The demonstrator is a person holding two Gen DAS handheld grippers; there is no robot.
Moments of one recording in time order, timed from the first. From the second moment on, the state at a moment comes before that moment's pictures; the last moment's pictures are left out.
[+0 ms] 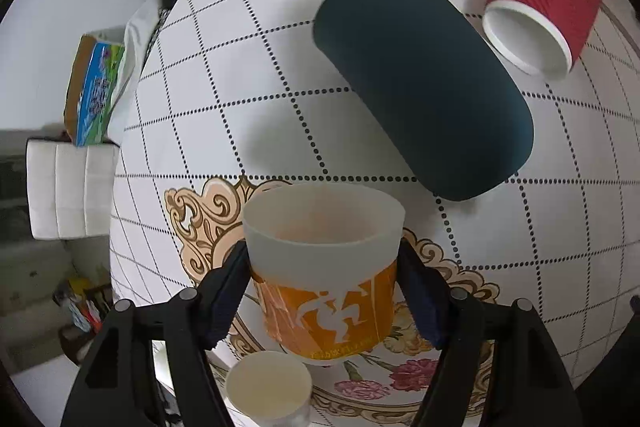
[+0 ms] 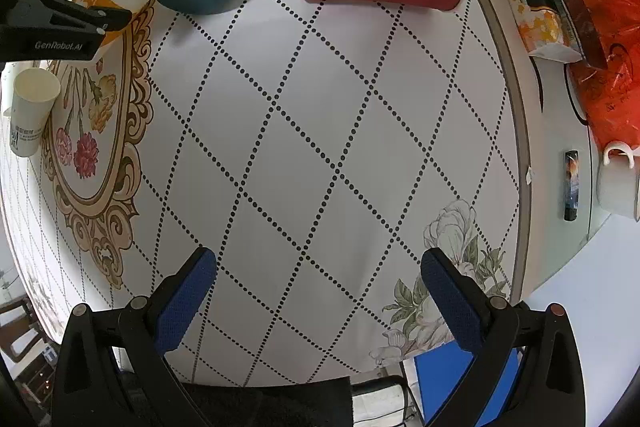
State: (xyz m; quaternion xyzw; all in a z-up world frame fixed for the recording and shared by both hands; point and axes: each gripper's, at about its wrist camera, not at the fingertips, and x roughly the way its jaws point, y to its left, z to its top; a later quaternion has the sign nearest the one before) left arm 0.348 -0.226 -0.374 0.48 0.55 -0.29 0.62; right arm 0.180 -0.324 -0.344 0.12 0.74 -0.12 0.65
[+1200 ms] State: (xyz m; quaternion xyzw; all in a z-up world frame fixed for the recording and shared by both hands) left arm 0.229 -0.115 -0.336 0.01 0.77 -0.12 0.62; right arm 0.120 -0.349 -0.328 0.11 0.73 -0.07 0.67
